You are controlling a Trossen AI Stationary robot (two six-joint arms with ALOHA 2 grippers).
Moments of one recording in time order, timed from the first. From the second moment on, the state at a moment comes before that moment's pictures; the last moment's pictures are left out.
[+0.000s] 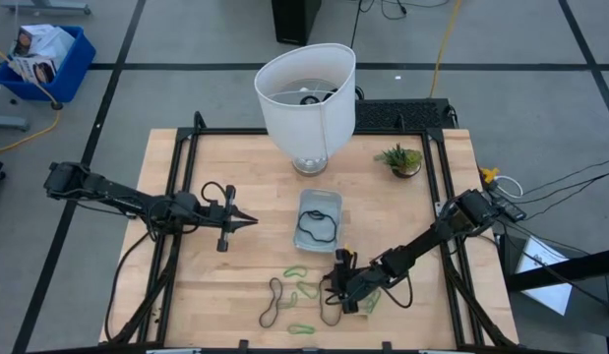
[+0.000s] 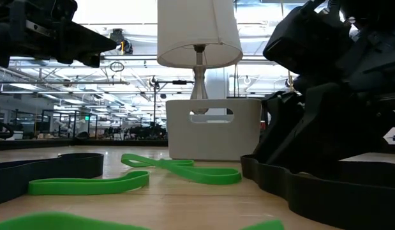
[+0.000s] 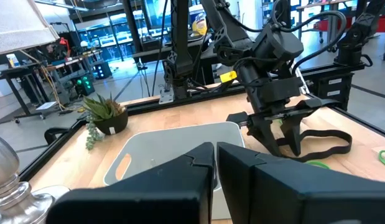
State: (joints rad) left arm -0.16 0.85 0.12 0.70 -0.05 0.17; right arm 0.55 1.93 0.82 0.31 0.35 0.28
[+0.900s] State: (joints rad) left arm -0.16 0.85 0.12 0.69 -0.05 0.18; right arm 0.54 1.33 0.78 0.07 0.66 -0.13
